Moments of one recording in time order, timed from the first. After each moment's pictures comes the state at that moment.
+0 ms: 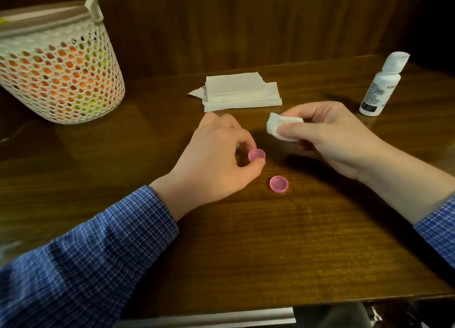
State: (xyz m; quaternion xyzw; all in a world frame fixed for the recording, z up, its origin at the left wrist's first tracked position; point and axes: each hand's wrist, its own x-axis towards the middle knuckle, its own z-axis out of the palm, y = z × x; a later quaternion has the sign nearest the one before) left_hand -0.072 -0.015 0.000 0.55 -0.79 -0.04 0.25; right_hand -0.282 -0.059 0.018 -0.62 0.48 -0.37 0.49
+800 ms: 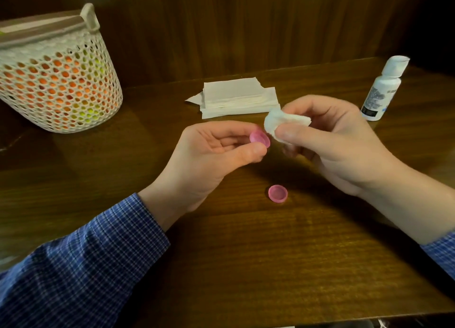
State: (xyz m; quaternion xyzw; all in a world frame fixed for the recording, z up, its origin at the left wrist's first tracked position) left_hand -0.068 -0.013 0.010 0.37 -0.63 -0.48 0.48; right_hand -0.283 -0.043 0.020 -0.66 0.27 -0.48 0.51
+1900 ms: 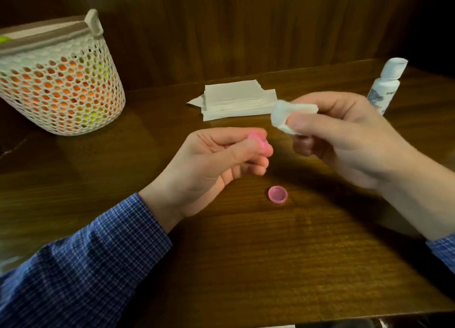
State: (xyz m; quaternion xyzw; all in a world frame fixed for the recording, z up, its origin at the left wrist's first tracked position) left_hand -0.070 -0.006 0.017 0.32 -0.56 -0.61 0.47; right_hand -0.292 -0.042 0.036 -0.65 0.27 -0.44 0.56
